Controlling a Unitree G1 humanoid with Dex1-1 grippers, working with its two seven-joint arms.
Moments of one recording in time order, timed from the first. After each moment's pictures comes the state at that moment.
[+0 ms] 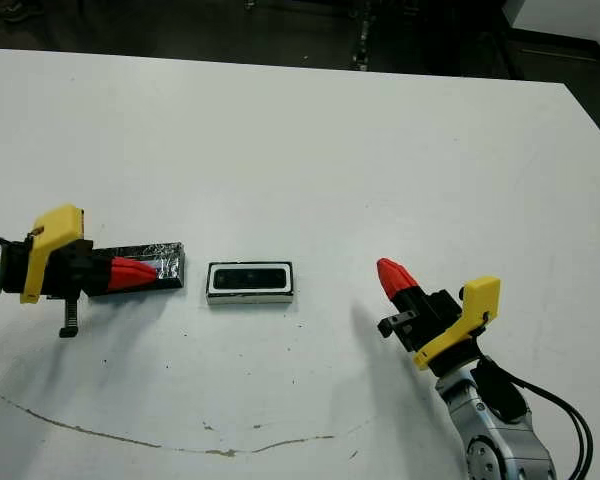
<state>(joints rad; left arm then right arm) -0.30 0.87 -0.05 -0.03 -0.35 0.35 -1.22 0.16 -0.25 -0.09 -0.33 0.49 0.27 0.44</state>
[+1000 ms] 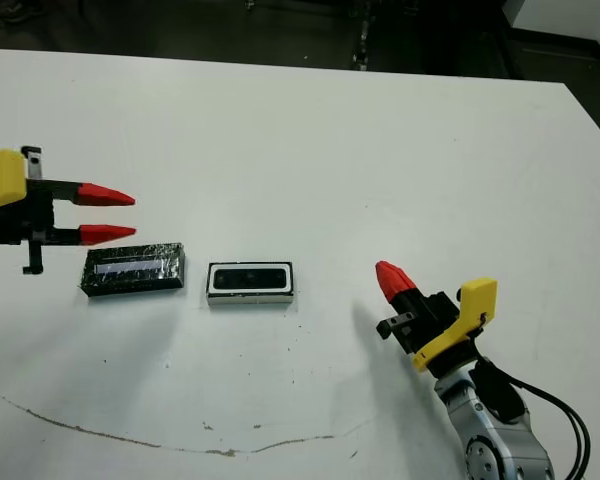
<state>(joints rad) -0.44 0.98 -0.02 0.01 -0.26 0.09 -1.27 0.17 -0.25 -0.08 -0.32 0.47 0.27 0.44</state>
